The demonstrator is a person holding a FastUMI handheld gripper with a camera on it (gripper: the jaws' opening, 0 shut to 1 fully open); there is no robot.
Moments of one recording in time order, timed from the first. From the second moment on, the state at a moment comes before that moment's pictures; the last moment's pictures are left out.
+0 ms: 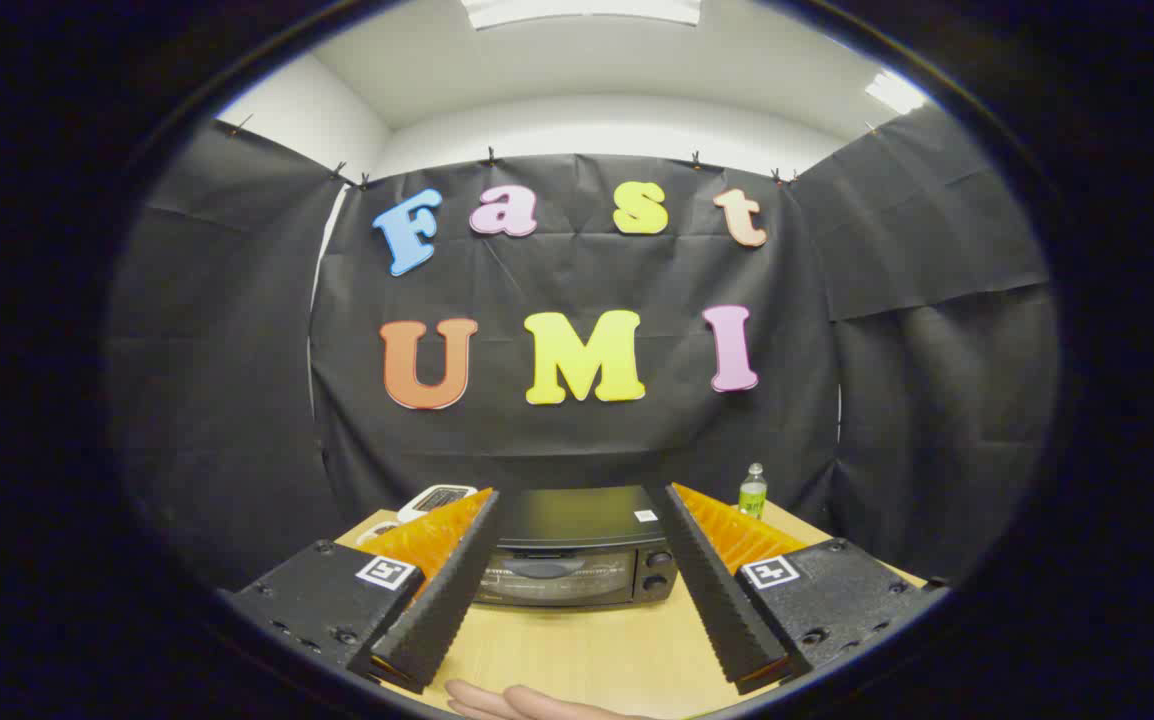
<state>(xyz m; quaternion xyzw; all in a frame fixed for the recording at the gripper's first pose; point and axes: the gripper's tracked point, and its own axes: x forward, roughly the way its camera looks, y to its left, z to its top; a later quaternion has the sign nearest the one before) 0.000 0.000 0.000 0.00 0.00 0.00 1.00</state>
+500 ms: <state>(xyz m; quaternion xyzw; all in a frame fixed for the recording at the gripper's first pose) 0.011 0.003 -0.010 -0.01 0.01 0.00 1.00</state>
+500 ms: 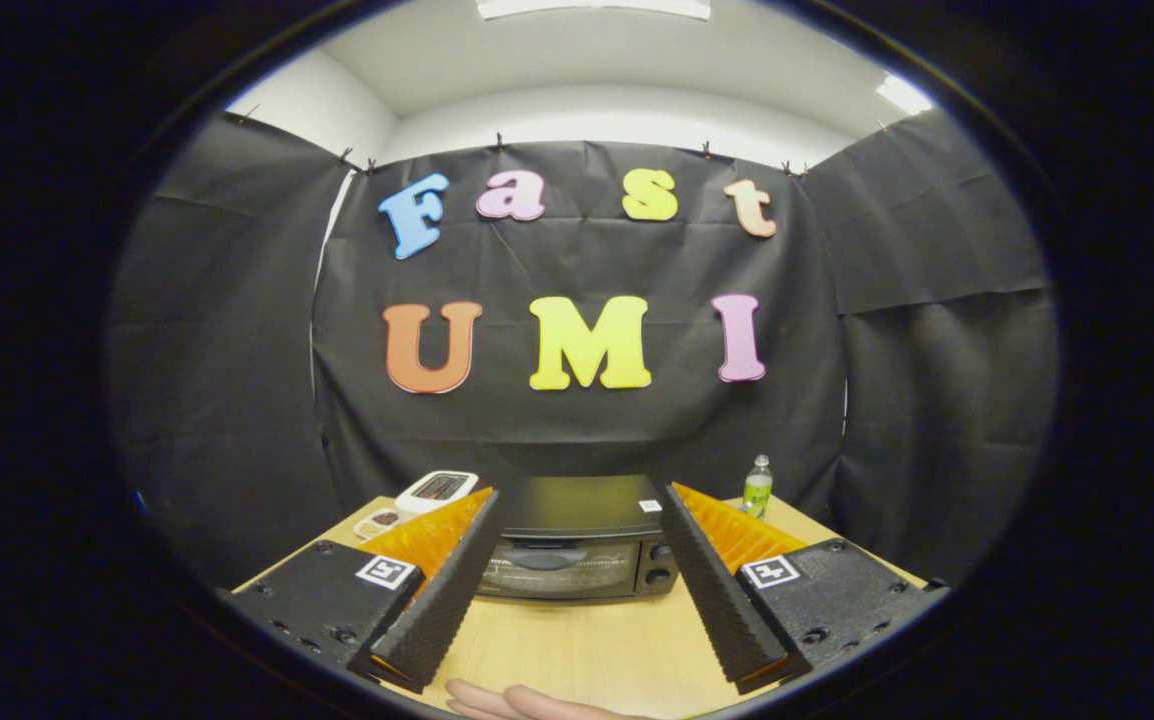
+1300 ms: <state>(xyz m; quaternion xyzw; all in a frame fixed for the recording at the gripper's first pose) 0.086 0.025 -0.076 -0.02 0.04 0.01 1.00</state>
